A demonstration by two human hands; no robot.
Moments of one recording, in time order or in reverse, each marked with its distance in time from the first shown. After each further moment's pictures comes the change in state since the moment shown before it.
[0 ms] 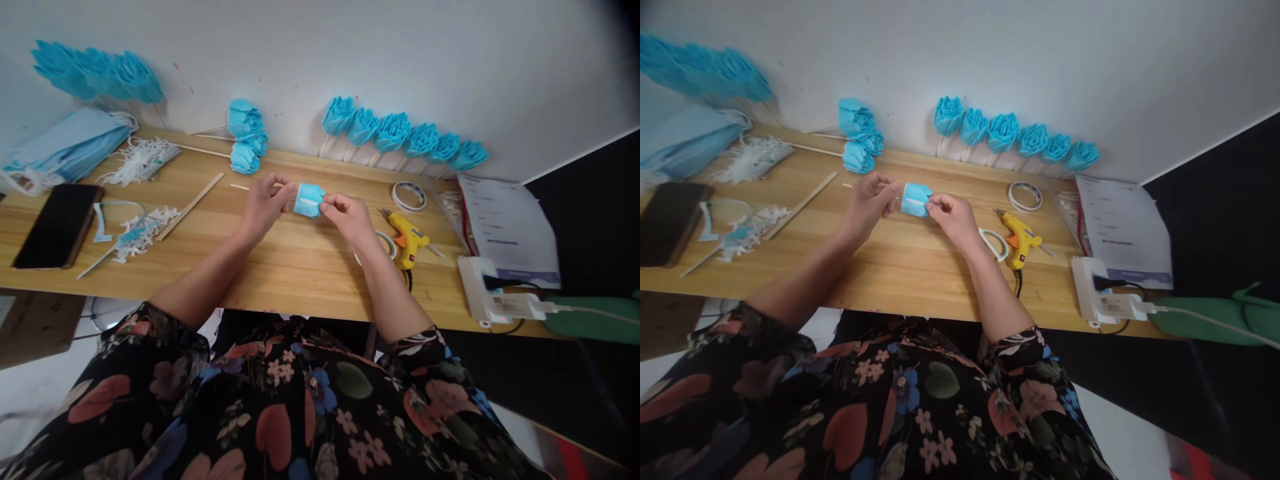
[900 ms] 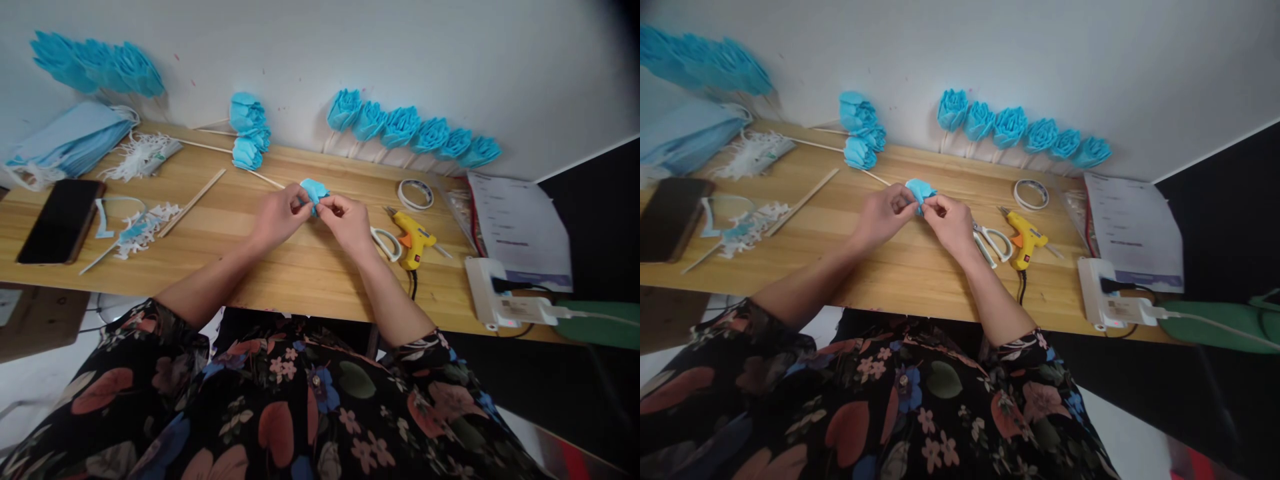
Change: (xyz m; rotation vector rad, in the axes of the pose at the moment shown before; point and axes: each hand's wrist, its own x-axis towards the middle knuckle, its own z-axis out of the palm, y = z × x) left_hand -0.018 -0.001 0.010 0.478 -0.089 0.186; right_hand -0.011 -0.006 0.016 -0.163 0.107 -0.065
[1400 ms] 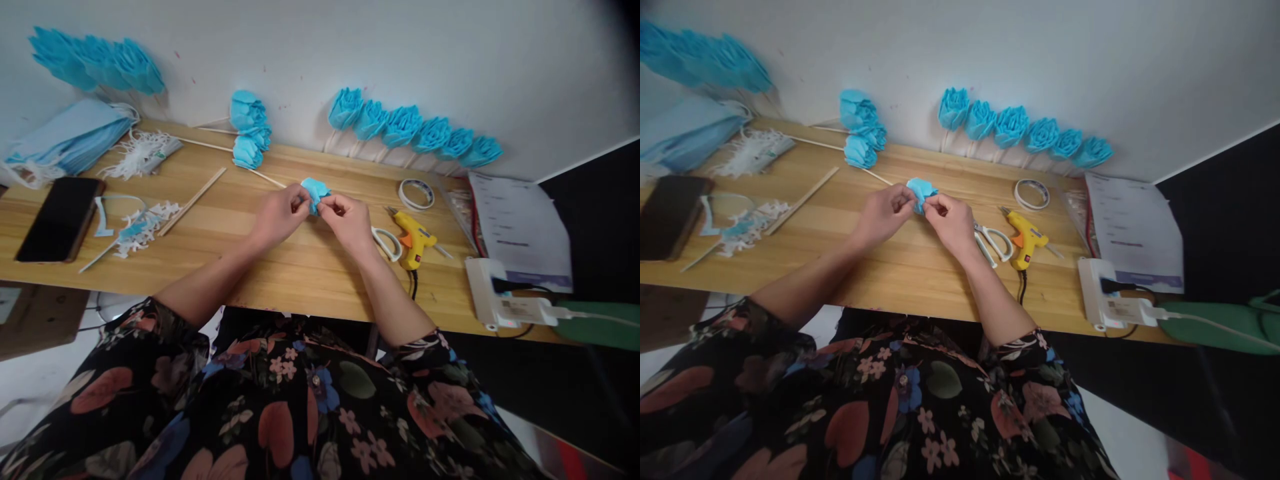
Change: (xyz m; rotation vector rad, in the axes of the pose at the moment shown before) left_hand 0.001 -0.005 0.002 -0.039 -0.033 0.016; right_hand 0.000 -0.004 -0.001 0.005 -0.005 0.009
